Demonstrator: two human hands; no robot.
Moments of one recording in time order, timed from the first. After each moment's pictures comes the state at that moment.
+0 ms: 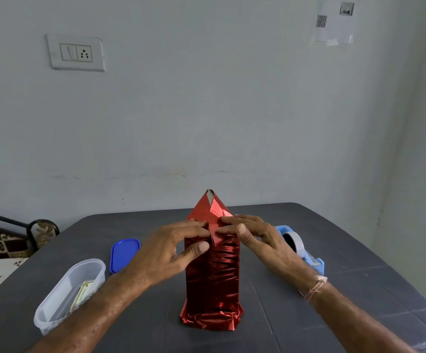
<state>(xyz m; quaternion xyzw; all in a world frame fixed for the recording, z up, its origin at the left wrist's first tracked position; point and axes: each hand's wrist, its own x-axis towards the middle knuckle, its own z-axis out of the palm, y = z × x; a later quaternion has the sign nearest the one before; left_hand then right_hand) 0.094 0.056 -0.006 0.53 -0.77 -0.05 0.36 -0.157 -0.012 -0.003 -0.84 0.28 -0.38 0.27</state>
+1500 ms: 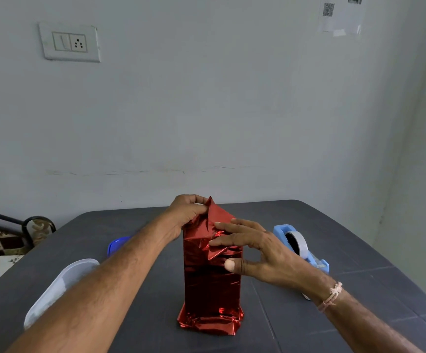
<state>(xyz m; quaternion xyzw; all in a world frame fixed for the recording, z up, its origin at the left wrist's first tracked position) 0.074 -0.042 0.033 0.61 -0.48 -0.40 0.48 -0.160 -0.013 -0.001 -0.91 0.26 -0.24 0.19</state>
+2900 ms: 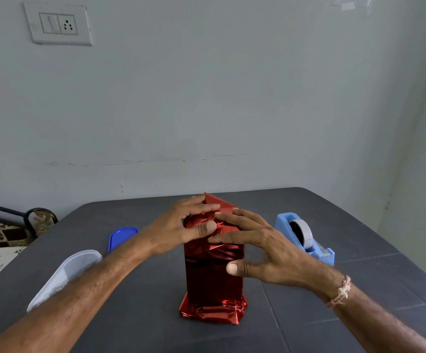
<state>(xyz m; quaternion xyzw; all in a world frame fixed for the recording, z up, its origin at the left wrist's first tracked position) 0.098 0.010 0.008 0.52 -0.76 -0.23 0.32 -0.161 -0.015 -0.010 -0.93 0.24 -0.22 0.15</state>
